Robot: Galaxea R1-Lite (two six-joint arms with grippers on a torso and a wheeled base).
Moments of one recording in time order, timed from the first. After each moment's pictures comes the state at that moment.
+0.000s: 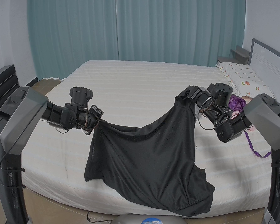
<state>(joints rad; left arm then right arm) -0.23 2.29 -1.47 -0.18 0.00 -1.08 0.30 2.35 -1.32 -1.12 -0.06 0.61</state>
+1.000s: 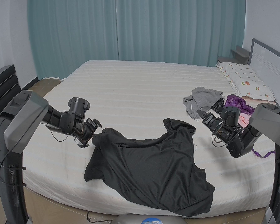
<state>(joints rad) -0.18 2.35 -1.45 -0.04 -0.01 -1.12 0.19 2.36 -1.00 -1.12 -0.04 0.75</state>
